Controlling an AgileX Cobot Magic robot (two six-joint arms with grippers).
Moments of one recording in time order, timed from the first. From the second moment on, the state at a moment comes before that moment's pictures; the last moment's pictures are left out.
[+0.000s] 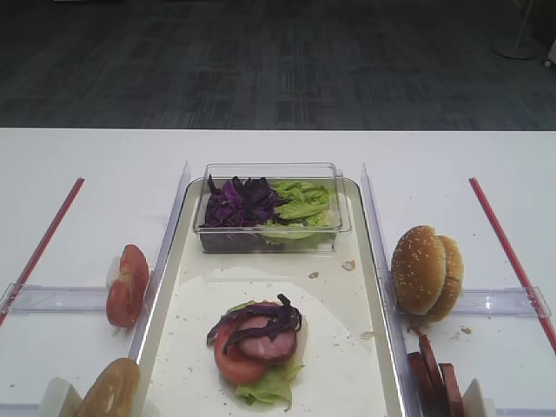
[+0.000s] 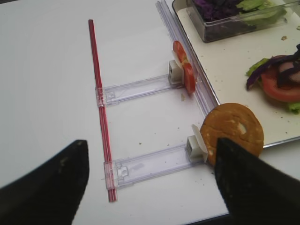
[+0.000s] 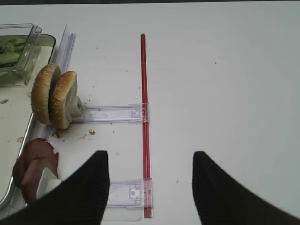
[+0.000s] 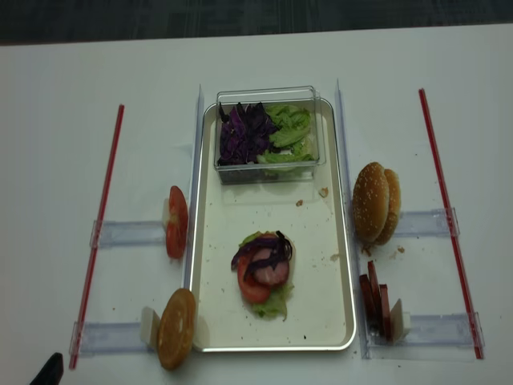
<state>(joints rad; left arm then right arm) 0.00 -0.02 -0.49 -0.11 1.19 0.15 -0.05 -0.01 -0.48 0.04 1.13 -0.02</state>
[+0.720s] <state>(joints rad) 0.00 -0.02 -0.49 -0.11 1.19 0.15 -0.05 -0.01 -0.48 0.04 1.13 -0.02</state>
